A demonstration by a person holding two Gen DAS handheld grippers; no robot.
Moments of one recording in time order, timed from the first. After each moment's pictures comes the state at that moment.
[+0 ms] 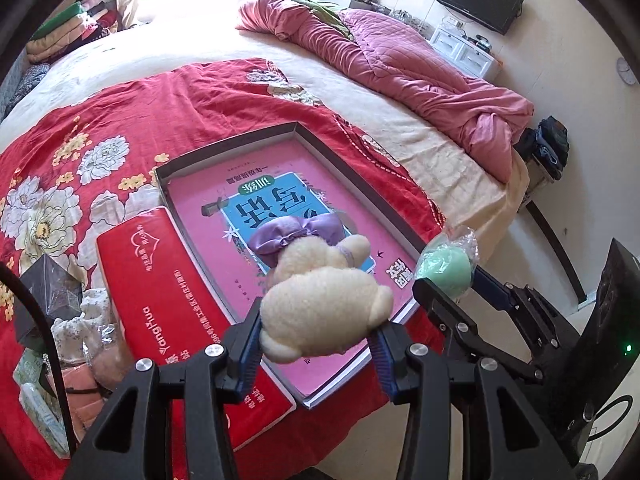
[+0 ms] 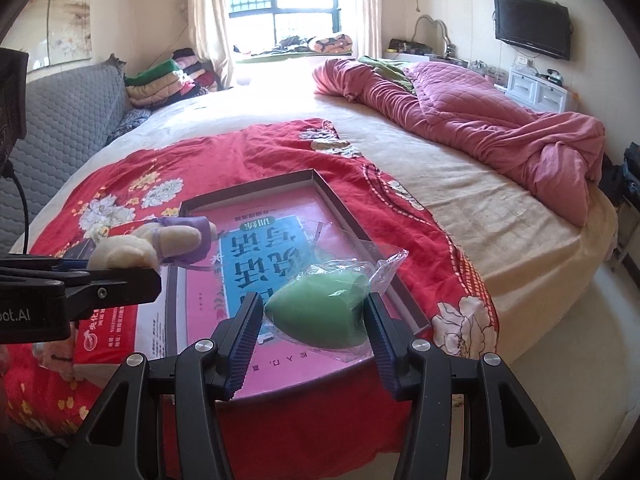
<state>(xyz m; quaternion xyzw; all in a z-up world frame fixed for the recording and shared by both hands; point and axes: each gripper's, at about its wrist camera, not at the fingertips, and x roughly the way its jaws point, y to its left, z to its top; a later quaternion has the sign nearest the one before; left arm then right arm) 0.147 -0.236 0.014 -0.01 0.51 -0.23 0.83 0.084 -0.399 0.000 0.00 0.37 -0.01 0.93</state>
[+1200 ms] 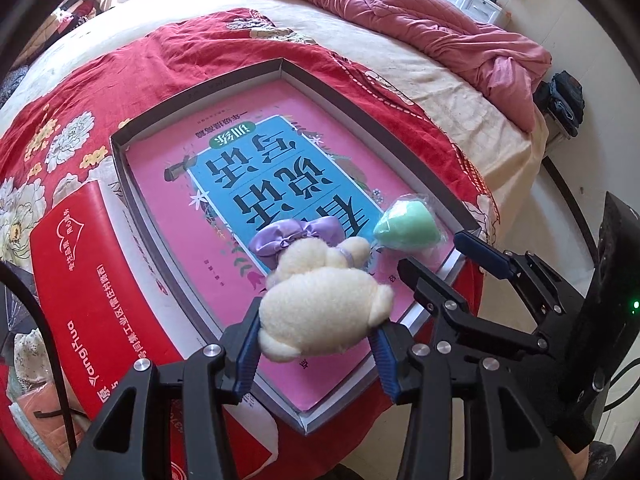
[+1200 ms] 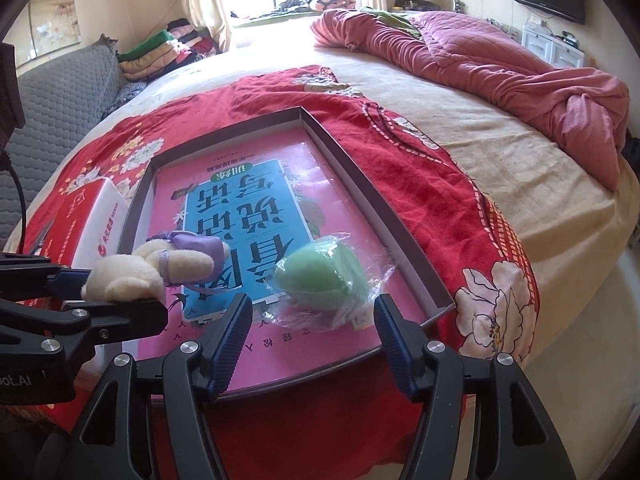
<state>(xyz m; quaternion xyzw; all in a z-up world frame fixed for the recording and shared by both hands) 0.167 -0.276 -0.039 0.04 0.57 -0.22 0.79 0.120 -0.430 -0.061 0.03 0.43 0.01 0.90</state>
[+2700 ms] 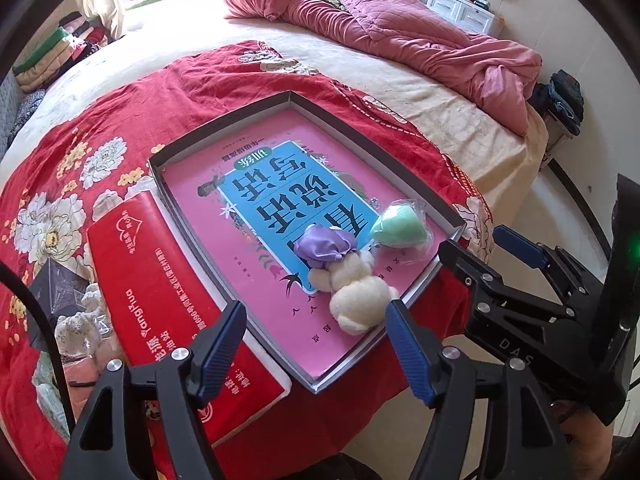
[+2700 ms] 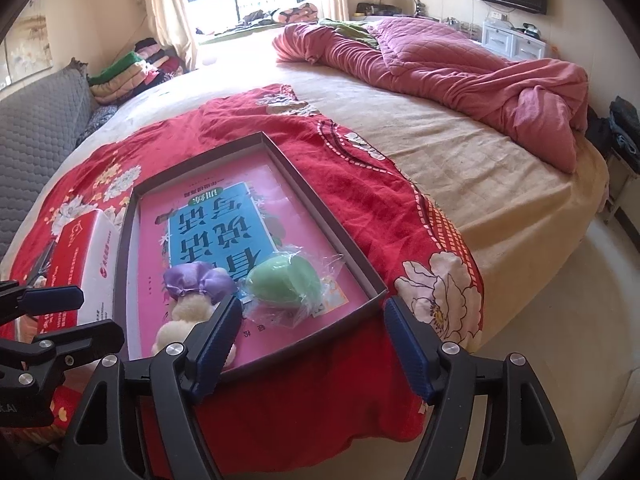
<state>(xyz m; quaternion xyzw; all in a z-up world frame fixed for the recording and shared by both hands) 0.131 -0.260 -0.002 0.07 0.52 -0.21 0.83 0.088 -0.440 -0.024 0.05 0.42 -0.05 0.91</state>
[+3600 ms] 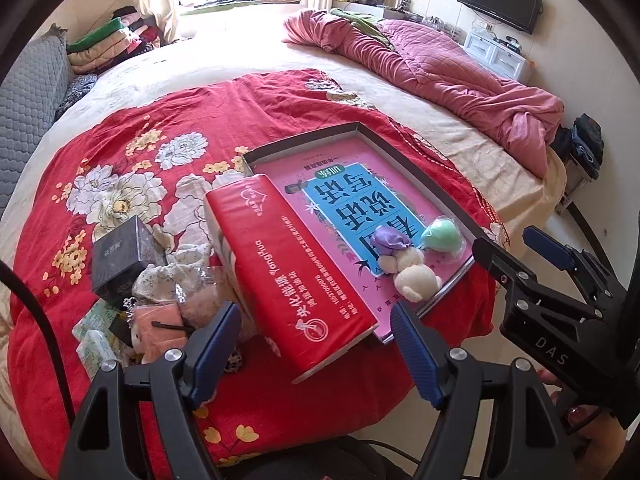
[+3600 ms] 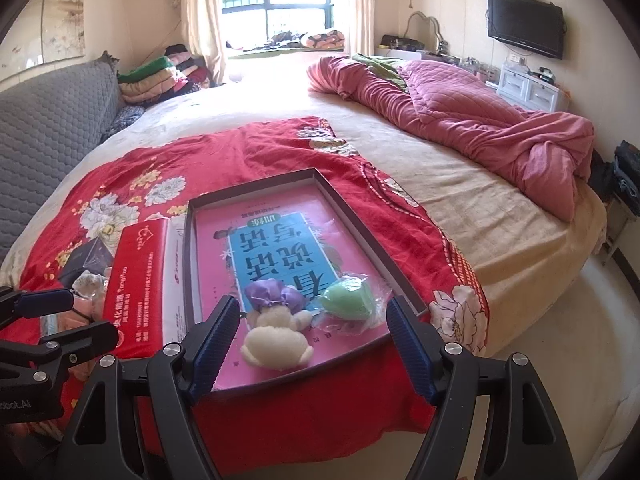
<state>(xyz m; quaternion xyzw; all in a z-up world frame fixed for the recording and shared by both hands) 0.090 -0.173 0.032 0.02 0.48 -0.15 0.86 0.061 -0.368 0.029 0.00 0.37 -0.02 0.93</state>
